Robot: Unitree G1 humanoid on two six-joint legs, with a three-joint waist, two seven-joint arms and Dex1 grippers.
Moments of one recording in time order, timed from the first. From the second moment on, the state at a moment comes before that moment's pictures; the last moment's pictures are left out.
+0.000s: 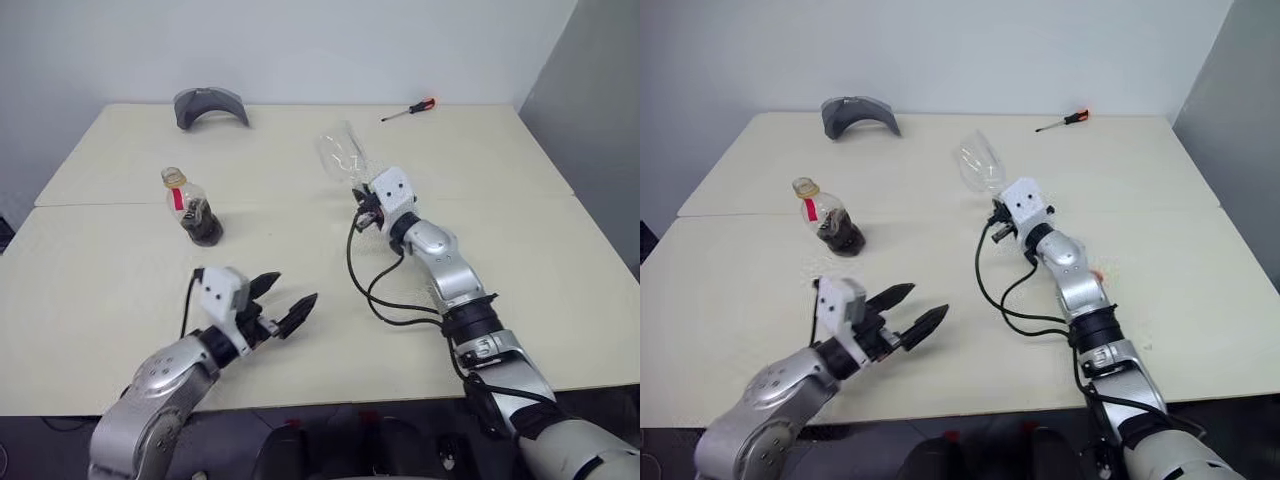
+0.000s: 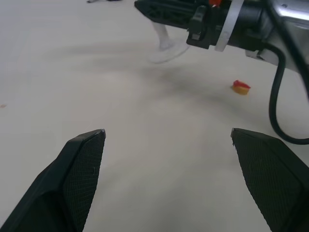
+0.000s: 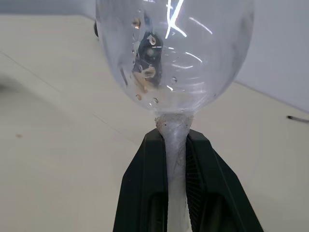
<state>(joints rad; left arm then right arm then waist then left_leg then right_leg) 0.19 0.41 0.13 -0.68 -0.55 0.62 -0.46 -0.78 -0.06 0.10 0.48 -0.03 0.06 0.37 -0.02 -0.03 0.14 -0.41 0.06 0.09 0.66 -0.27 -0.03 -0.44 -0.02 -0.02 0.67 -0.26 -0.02</state>
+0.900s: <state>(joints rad) 0.52 0.28 0.20 -0.60 -0.47 0.25 -0.46 -0.82 0.12 0.07 0.88 0.06 -0.24 0.26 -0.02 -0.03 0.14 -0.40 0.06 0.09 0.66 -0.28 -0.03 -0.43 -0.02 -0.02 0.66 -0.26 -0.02</state>
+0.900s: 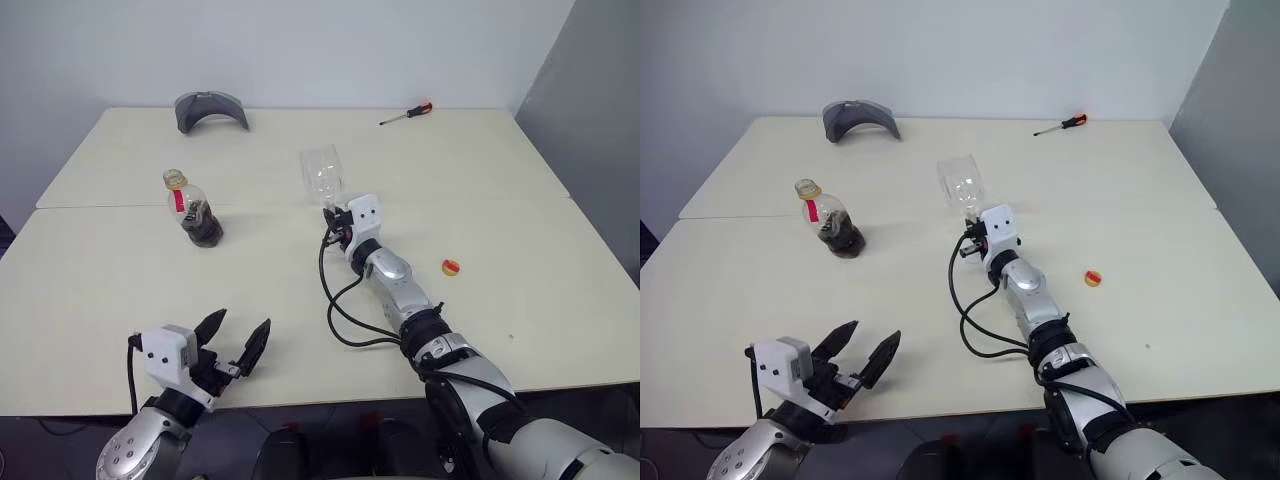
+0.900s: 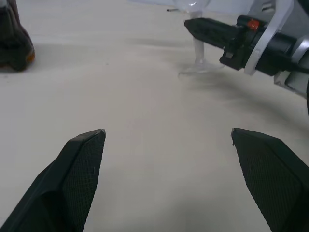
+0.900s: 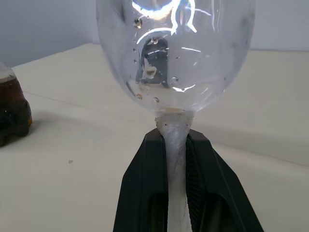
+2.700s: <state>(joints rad) 0.42 0.31 0.18 -0.77 -0.51 0.43 -0.30 -0.86 0.13 0.07 0.96 0.05 -0.22 0.23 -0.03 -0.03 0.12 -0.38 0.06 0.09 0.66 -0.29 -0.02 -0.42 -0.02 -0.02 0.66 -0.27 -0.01</state>
